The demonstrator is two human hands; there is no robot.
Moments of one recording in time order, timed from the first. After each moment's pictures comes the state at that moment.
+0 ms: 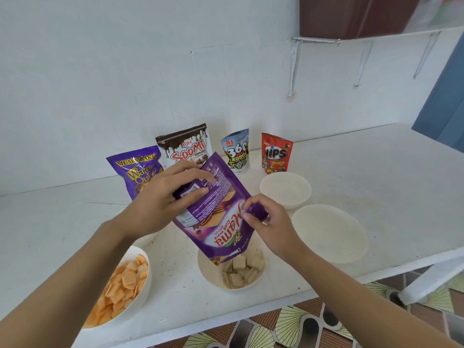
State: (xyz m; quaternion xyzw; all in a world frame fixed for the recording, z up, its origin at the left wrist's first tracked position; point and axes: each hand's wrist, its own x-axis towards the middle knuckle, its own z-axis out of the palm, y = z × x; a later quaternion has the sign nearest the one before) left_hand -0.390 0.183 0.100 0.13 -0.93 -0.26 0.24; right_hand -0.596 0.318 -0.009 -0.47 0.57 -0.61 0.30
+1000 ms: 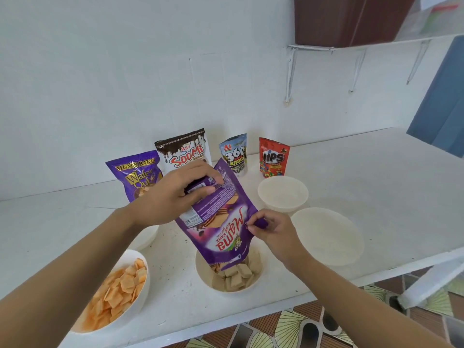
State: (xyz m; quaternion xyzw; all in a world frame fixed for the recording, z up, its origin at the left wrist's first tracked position) left_hand -0.411 0.178 0.113 0.10 -0.94 -0.26 0.20; right_hand -0.608 0.326 -0.031 -0.39 0.55 -0.63 0.37
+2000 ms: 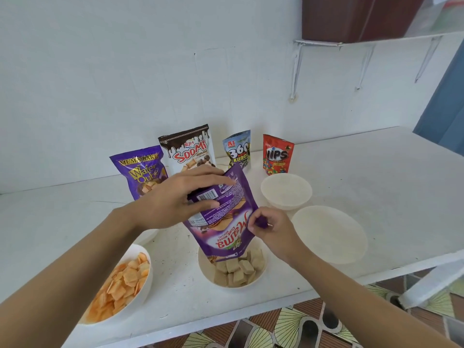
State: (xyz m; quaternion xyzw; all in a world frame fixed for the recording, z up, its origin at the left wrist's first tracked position) left_hand -0.401 0.181 0.108 0.08 -0.95 -0.25 0.14; right_hand -0.608 0.317 -0.036 -0.47 0.58 -0.58 0.31
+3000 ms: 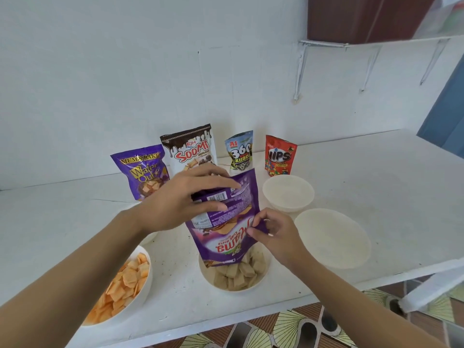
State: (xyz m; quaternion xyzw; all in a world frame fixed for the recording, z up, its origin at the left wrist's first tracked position) left_hand -0.408 0.180 0.103 0.05 -0.96 -0.21 0.18; right_hand -0.603 0.326 -0.029 -0.45 0.59 -0.59 0.31
